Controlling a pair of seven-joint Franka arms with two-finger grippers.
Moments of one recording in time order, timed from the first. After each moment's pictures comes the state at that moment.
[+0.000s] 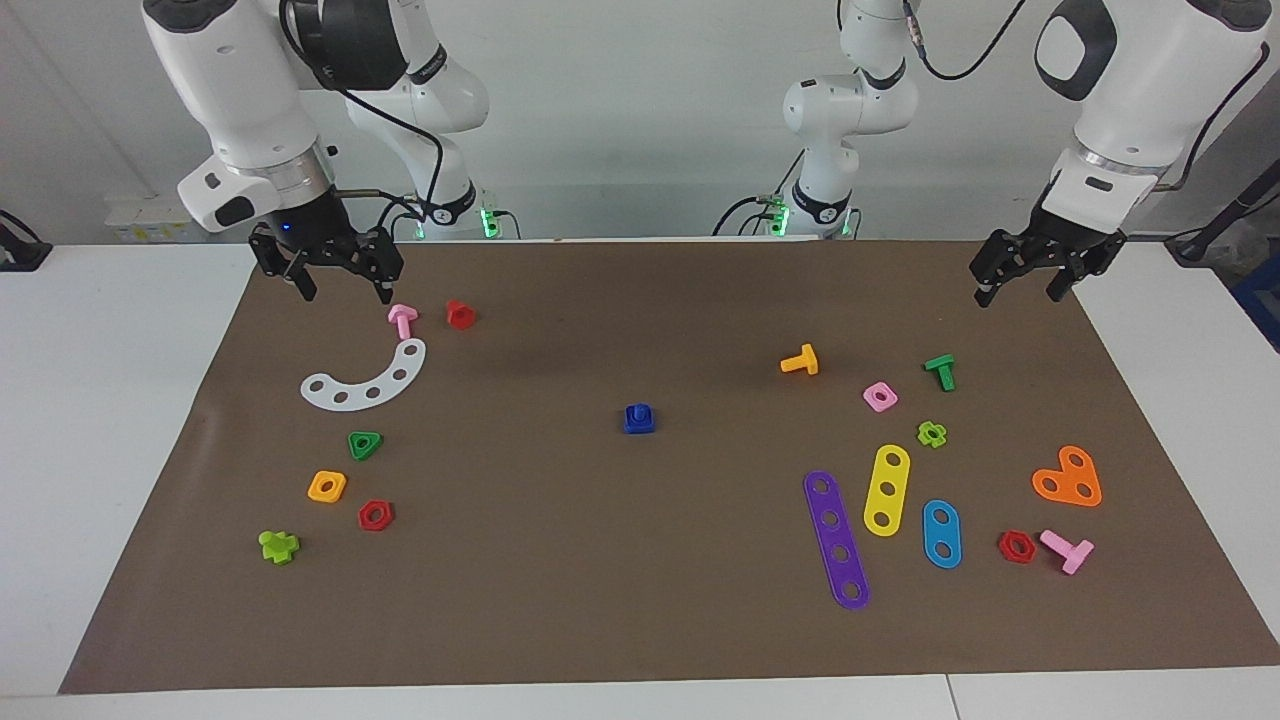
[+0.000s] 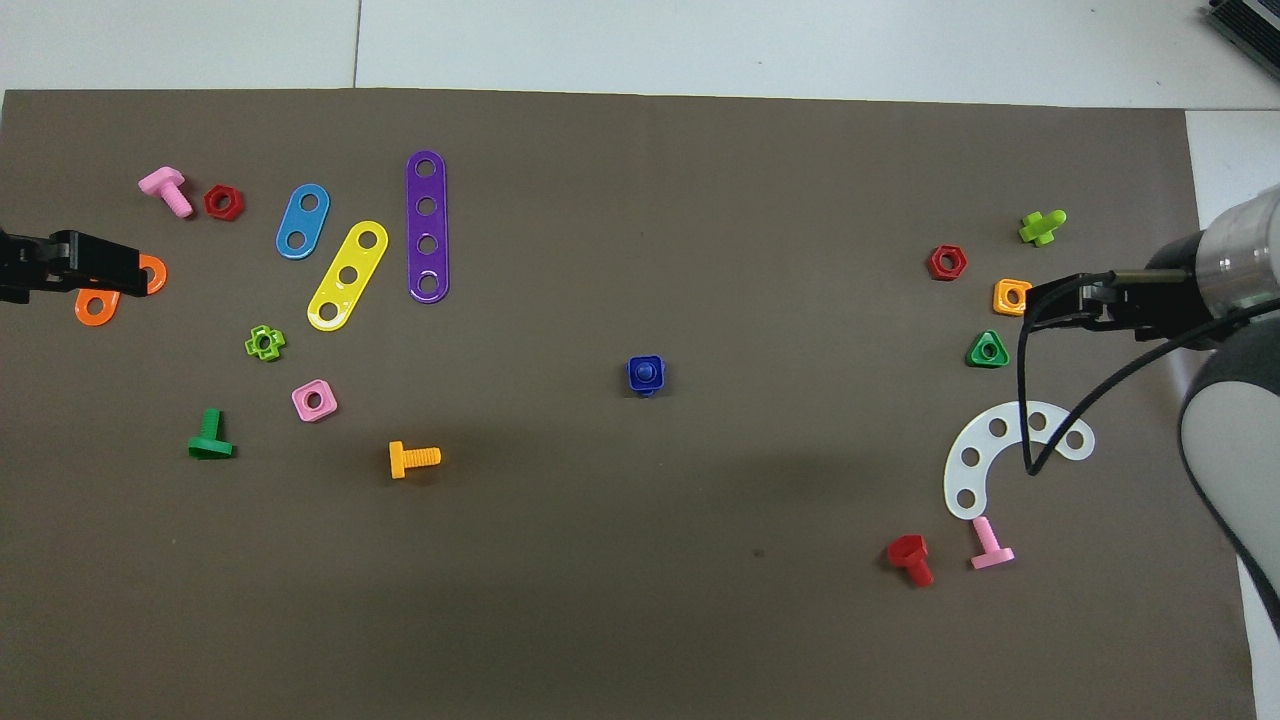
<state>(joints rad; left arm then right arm) 0.00 0.03 -0.02 -1.58 0.01 1.68 -0.02 0.07 -0.02 -0.01 -1.67 -0.01 1.68 0.15</state>
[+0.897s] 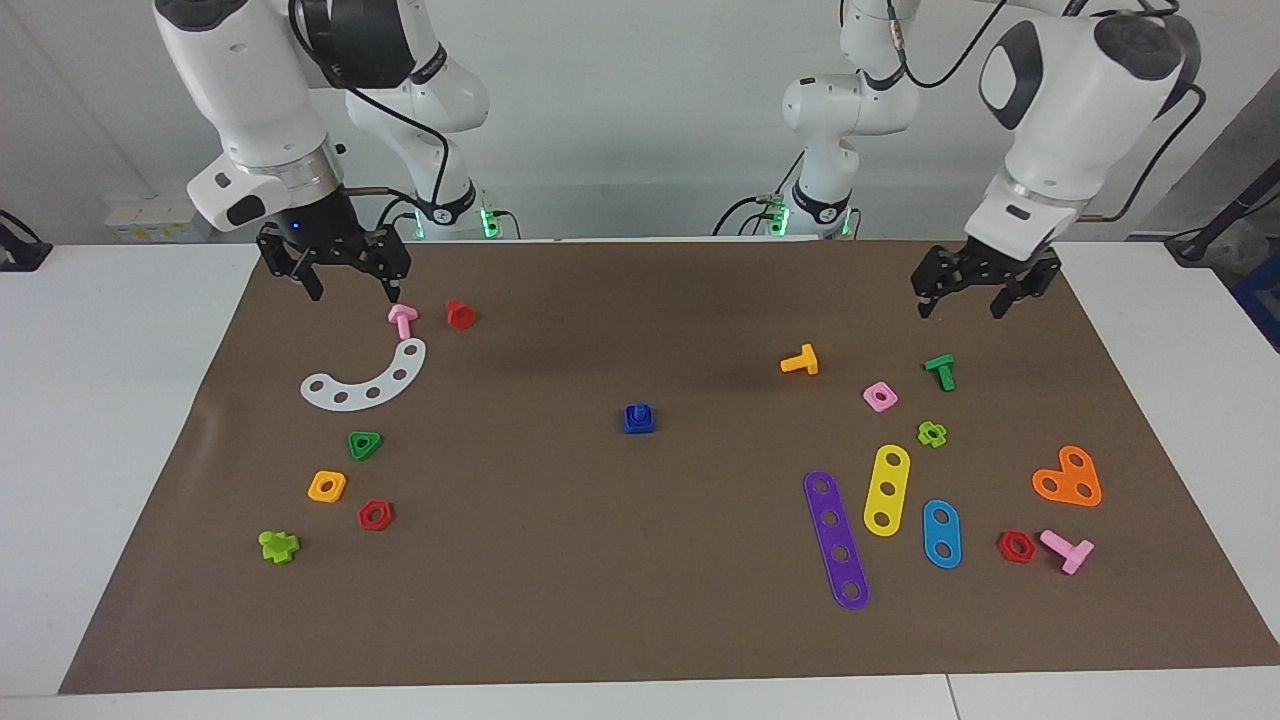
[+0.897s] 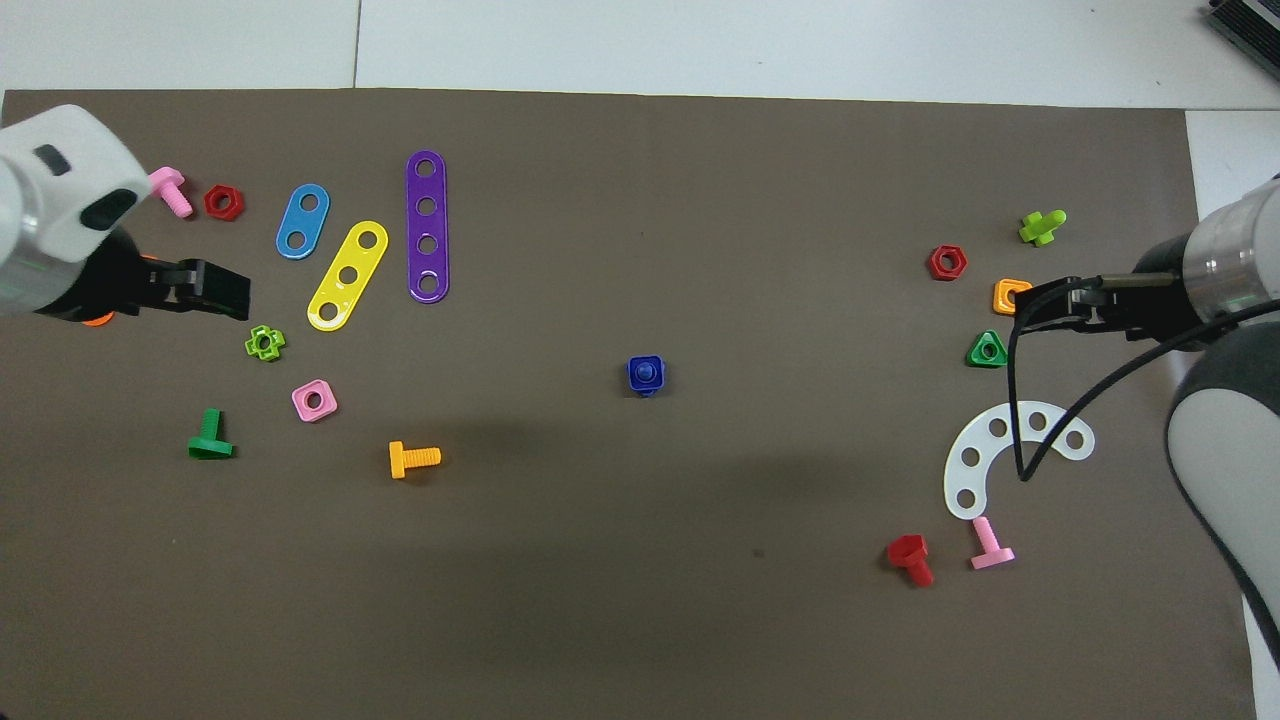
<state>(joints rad) -0.14 0.07 -0.04 -1.66 0.00 1.74 -0.08 0.08 -0.02 0.00 -1.67 -0.02 1.68 0.14</state>
